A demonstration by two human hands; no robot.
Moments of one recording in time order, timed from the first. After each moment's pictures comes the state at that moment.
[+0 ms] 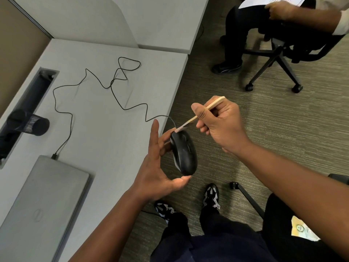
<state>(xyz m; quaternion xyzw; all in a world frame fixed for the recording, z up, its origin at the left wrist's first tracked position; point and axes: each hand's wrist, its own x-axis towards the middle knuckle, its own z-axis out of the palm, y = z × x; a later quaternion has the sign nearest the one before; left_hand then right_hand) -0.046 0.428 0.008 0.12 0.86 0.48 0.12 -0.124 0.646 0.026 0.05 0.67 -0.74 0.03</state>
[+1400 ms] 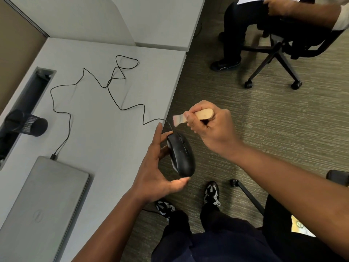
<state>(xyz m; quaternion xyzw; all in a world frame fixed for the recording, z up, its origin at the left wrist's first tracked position) -0.042 0.424 0.001 0.11 0.85 0.49 0.15 -0.120 0.637 0.008 -0.10 0.78 -0.62 -0.06</state>
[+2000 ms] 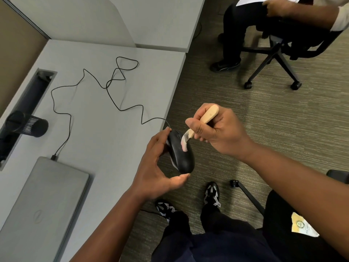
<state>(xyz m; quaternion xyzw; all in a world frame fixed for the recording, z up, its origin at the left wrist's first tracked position) -0.048 0.426 0.005 0.12 0.87 0.46 0.11 -0.111 0.654 0.027 -0.10 0.69 -0.71 0.07</state>
